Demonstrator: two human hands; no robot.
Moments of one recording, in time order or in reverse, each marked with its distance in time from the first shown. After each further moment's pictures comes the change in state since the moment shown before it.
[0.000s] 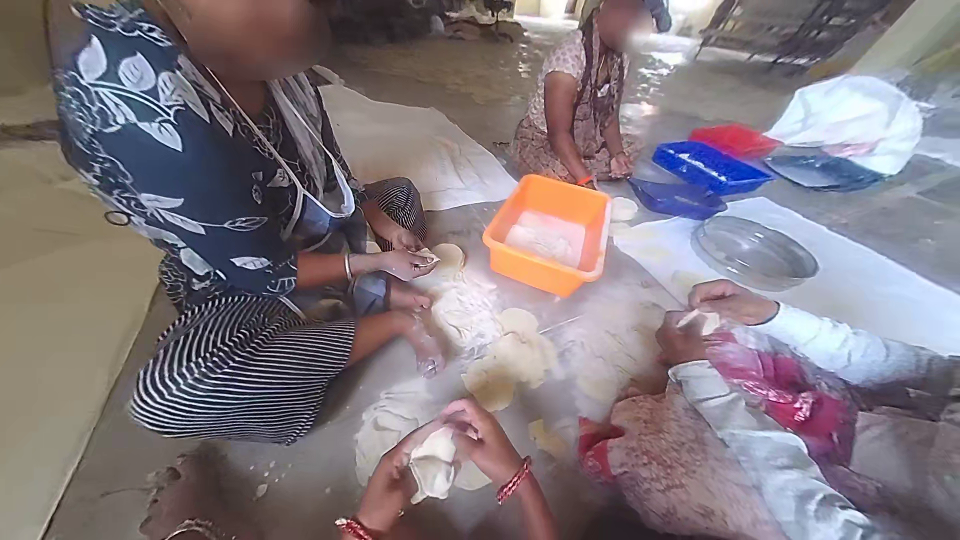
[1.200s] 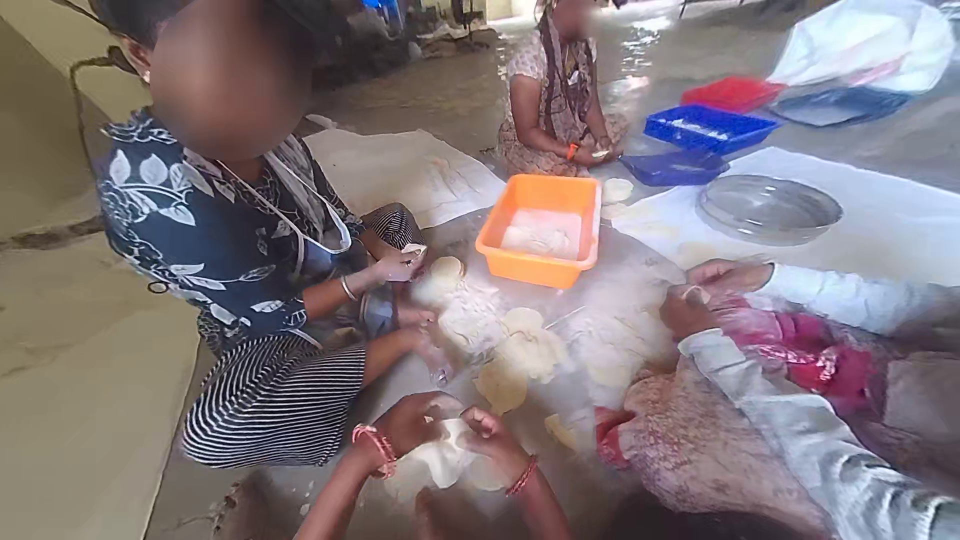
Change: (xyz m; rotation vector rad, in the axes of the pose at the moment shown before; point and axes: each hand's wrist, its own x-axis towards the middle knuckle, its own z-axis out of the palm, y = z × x) left_hand 0.100 0.108 -0.015 0.710 -0.527 -0.376; right_hand -0.004 0.015 0.012 0.634 0.078 -0.001
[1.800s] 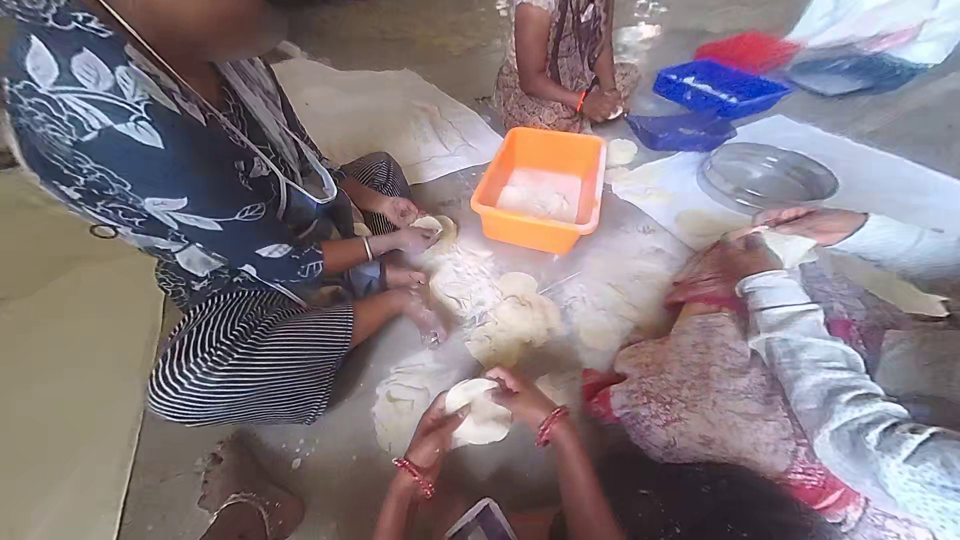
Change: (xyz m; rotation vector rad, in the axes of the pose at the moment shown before) left_hand 0.007 -0.057 0.140 -1.032 0.424 -0.030; right_hand -0.013 -0.046 -0.035 -0.719 0.008 0.331
